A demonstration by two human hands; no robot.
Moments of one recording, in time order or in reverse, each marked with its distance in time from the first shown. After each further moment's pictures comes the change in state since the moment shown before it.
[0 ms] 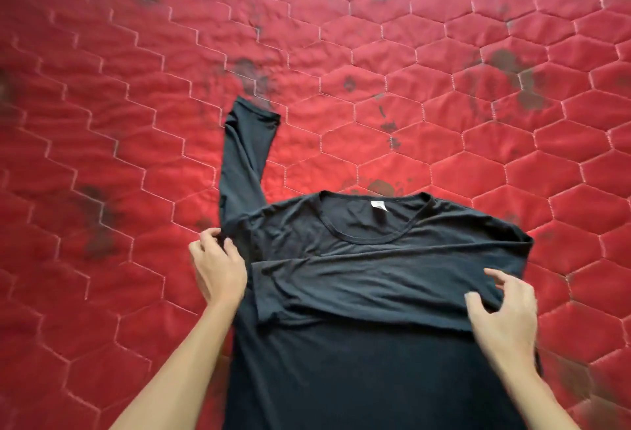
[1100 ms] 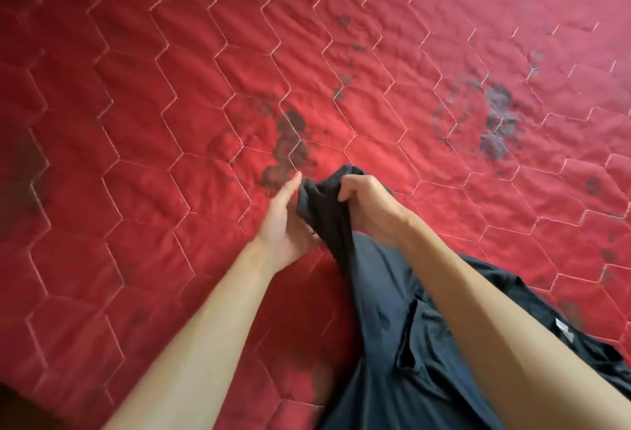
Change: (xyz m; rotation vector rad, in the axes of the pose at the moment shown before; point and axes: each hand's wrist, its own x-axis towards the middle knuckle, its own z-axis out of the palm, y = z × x) left_hand 0.137 -0.129 -0.125 -1.688 -0.731 -0.757; right_hand -0.151 -0.434 0.296 0.354 -1.420 0.182
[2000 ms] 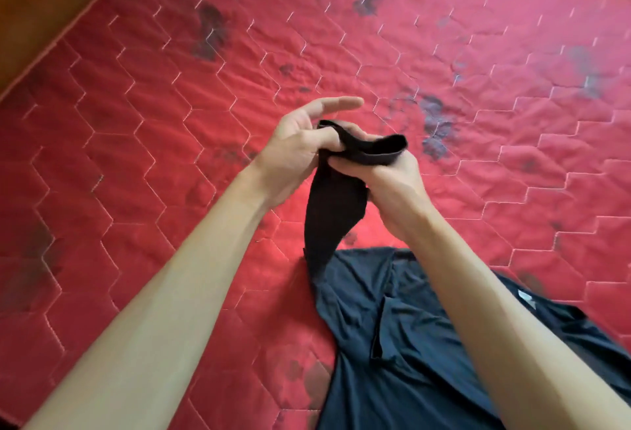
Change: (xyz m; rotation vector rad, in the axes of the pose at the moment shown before) left_hand -0.046 0.057 0.194 0.801 -0.295 0.429; right_hand -0.107 -0.062 -0.039 0.016 0.308 -0.659
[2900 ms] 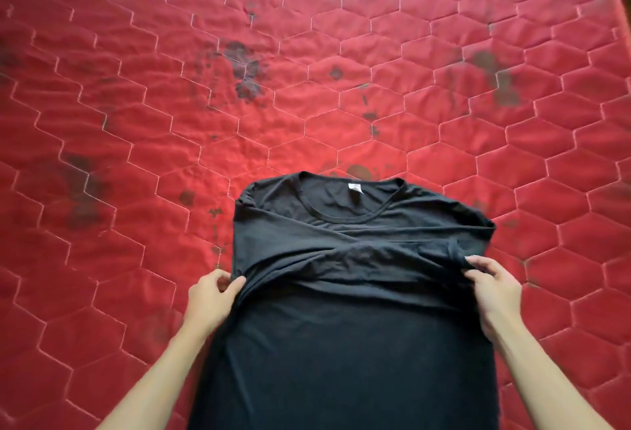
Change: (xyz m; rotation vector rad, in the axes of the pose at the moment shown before) left_hand -0.139 -0.295 0.113 1.190 0.302 -0.483; right_hand -0.300 0.210 -0.427 -0.082 0.969 0.300
